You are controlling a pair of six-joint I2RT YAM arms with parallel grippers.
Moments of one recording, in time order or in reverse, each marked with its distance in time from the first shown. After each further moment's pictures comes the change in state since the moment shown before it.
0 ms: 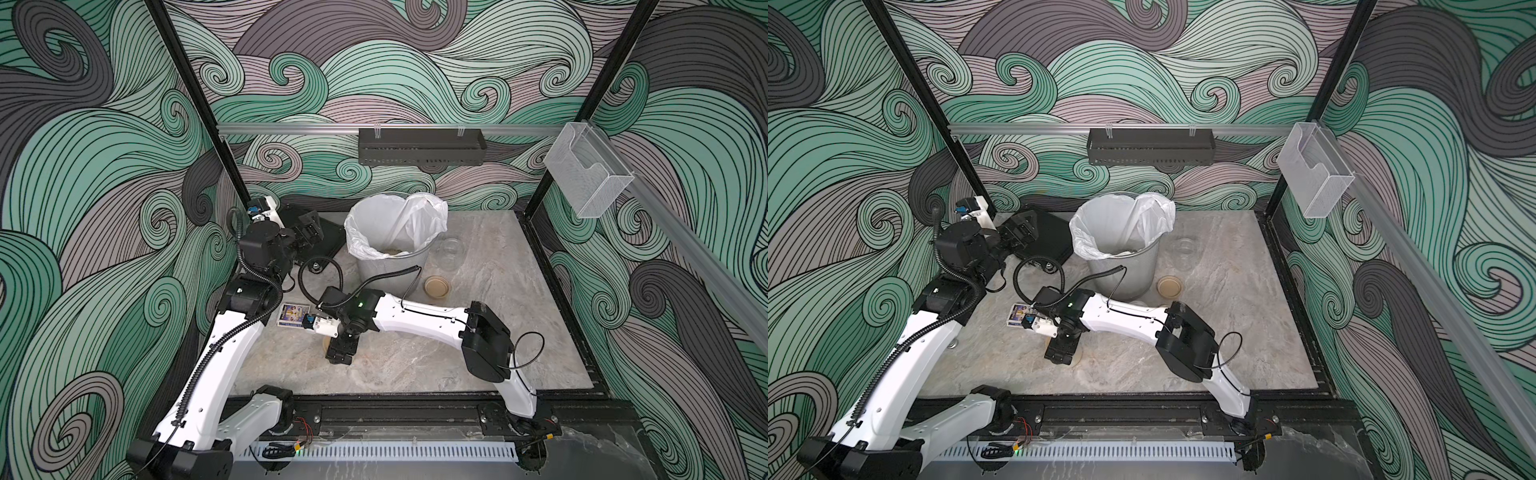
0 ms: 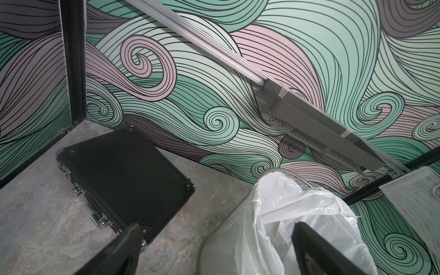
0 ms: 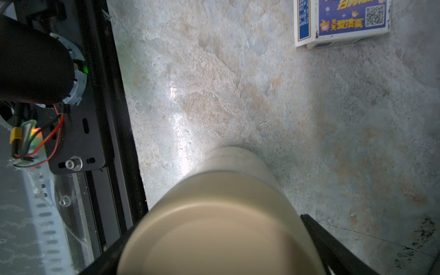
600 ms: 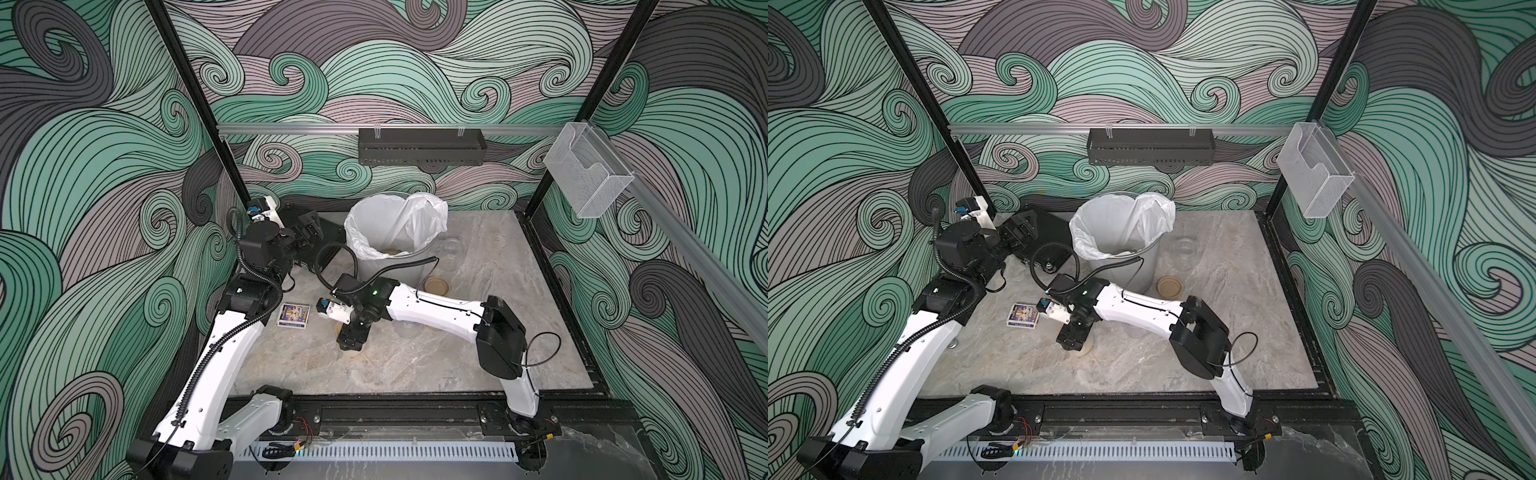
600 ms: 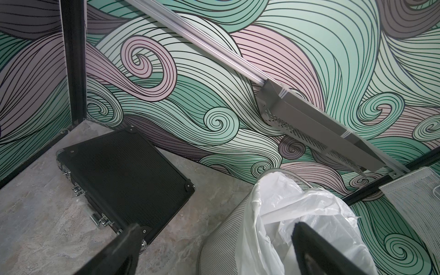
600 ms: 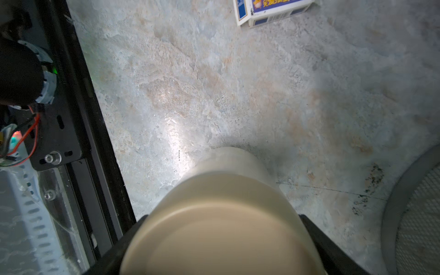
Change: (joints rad) left arm 0.001 0.000 0.000 0.001 0.000 0.000; right arm -0.081 -0.117 -0.077 -0.013 0.012 0.028
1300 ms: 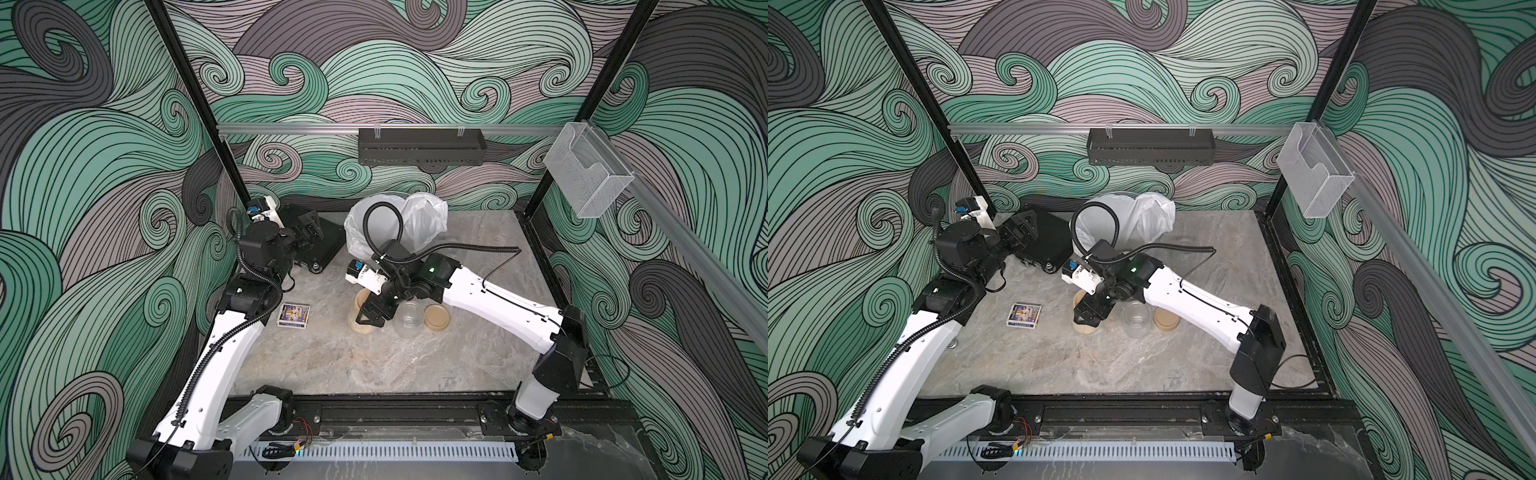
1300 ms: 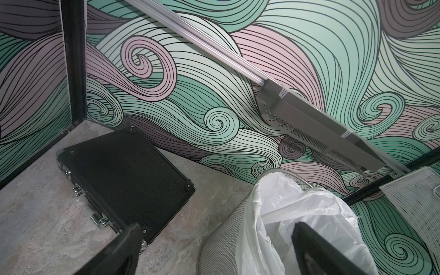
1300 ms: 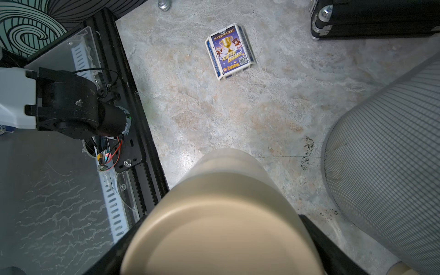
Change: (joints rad) left arm 0.002 0.000 0.000 0.000 0.004 0.002; right arm -0.140 -0.327 -0.110 -0.010 -0.113 0.093
